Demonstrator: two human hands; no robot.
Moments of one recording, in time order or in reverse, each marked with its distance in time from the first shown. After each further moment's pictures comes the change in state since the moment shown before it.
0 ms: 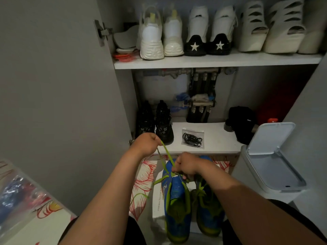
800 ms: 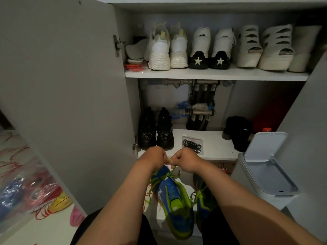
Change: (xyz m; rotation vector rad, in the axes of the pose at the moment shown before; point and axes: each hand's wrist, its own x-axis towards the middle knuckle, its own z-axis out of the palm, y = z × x) left_hand -0.035 0.002 0.015 0.231 -0.129 0.034; right_hand -0.014 -0.025 -0.001 0.109 0.289 -0.245
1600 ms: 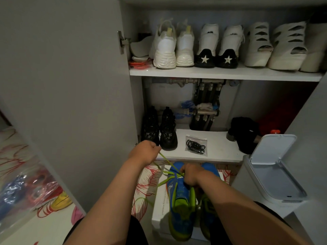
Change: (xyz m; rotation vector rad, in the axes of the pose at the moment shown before) left_hand 0.002 -0.030 -0.026 -0.084 0.183 -0.095; right_hand 0.003 0.025 0.021 -0.625 -0.264 0.239
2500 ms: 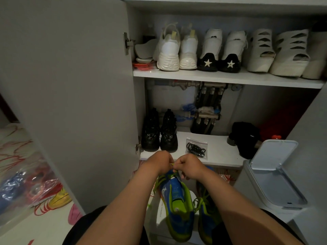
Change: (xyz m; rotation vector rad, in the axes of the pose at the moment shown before) left_hand 0.004 0.020 0.043 0.221 -0.221 0.213; right_hand -0.013 -0.009 -0.018 0.754 0.176 -0.168
